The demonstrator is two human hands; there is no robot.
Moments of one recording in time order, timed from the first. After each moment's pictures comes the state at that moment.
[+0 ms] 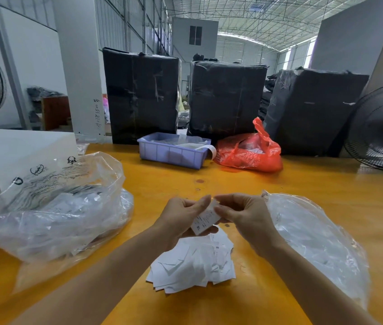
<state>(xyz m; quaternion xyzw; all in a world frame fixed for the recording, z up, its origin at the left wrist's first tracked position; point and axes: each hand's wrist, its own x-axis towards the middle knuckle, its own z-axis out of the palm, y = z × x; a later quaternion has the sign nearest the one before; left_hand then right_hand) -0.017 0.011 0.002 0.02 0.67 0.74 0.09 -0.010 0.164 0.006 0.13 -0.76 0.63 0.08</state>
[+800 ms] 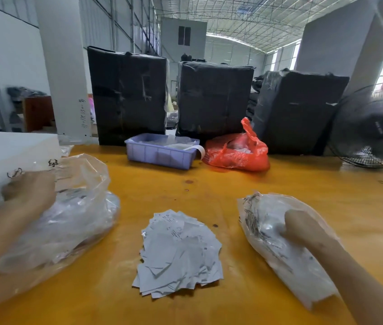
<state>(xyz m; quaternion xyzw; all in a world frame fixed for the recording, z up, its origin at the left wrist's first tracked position) -0.071 -0.210 0.021 -0.24 0.96 -0.03 -0.12 -0.051 0.294 -0.016 -0.09 -1.00 -0.03 0.03</state>
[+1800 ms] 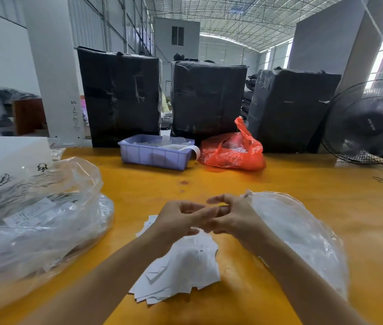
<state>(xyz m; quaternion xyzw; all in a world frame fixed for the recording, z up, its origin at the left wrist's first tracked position) -0.021 0.030 0.002 0.10 0.73 0.67 0.09 -0.015 0.184 0.010 0.10 -0.77 0.63 -0.03</state>
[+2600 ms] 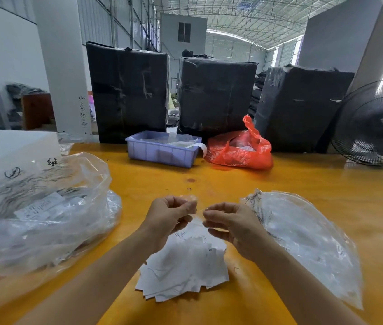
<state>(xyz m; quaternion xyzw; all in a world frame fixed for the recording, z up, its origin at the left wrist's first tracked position) -0.038 0.004 -0.013 0.00 0.66 0.75 0.04 -0.028 0.168 -0.011 0.02 -0.70 0.71 -0.07</state>
